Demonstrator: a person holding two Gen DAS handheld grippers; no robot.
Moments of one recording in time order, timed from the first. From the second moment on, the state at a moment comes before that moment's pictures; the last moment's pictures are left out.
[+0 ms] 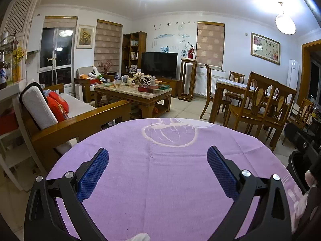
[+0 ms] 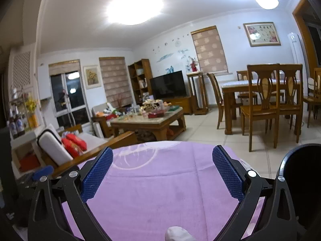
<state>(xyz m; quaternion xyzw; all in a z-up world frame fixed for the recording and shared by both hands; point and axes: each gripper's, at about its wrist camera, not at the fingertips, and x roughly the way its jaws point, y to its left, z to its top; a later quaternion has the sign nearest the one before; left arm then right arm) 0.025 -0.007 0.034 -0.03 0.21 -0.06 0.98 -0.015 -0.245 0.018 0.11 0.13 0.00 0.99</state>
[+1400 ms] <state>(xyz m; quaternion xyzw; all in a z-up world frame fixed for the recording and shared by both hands) 0.025 0.000 0.028 -0.03 0.21 -0.04 0.98 -0.027 -0.240 0.020 0.09 0.12 0.02 0.99</state>
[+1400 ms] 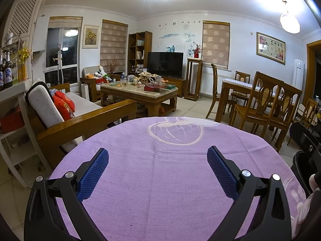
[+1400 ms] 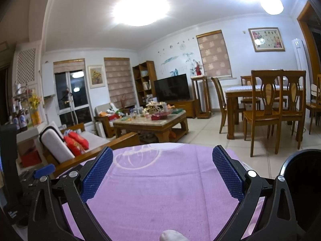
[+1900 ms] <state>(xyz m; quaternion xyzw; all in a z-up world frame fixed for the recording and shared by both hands) 0.023 0.004 0.034 -0.03 0.21 -0.04 0.98 -0.026 -0.241 0.021 0.09 0.12 0.02 0.99</state>
